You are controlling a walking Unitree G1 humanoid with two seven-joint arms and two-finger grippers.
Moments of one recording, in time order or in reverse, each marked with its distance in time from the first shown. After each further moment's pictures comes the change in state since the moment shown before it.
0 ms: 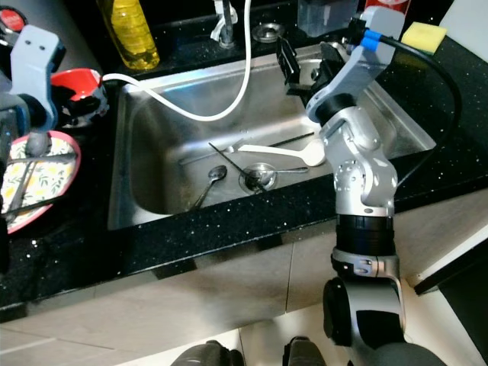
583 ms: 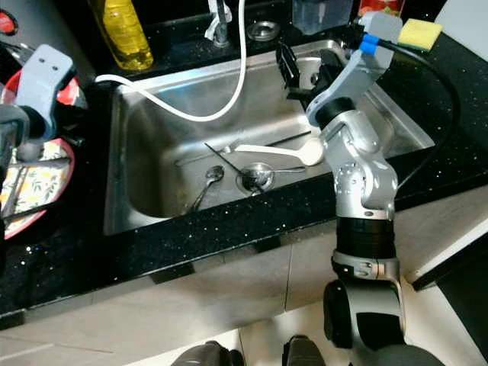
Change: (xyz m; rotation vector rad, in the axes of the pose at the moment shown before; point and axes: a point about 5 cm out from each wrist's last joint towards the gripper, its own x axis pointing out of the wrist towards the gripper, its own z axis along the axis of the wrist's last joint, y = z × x) left arm 0.004 0.002 -0.012 0.173 0.014 0.046; right arm 0.001 0.001 0.001 0.000 0.003 0.004
